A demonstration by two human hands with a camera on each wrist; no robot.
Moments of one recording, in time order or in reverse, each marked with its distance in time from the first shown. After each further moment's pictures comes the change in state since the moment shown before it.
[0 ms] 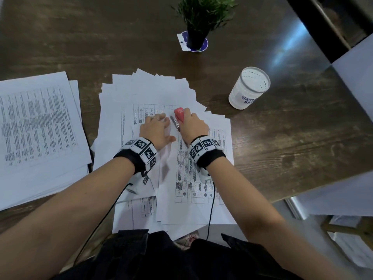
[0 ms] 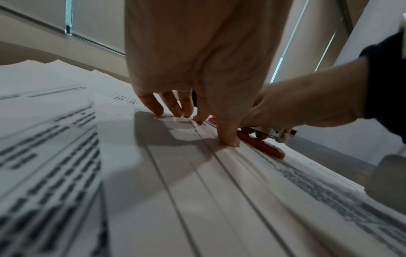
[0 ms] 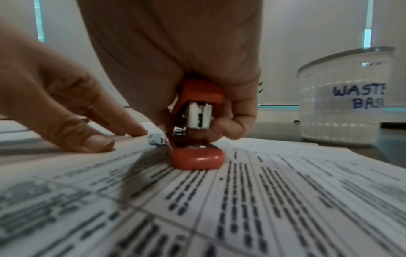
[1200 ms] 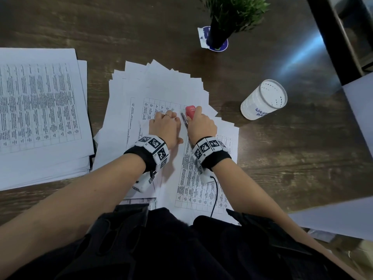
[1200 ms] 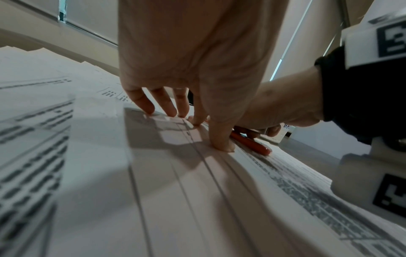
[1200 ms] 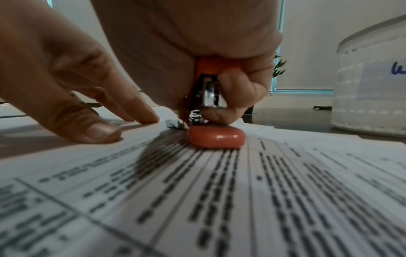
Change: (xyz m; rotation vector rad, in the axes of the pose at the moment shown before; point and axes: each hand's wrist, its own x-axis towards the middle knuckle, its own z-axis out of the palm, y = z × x) left_hand 0.002 0.007 -0.008 -0.009 -0.017 -0.057; right_hand 0.026 -0.006 0.010 -0.144 0.046 0.041
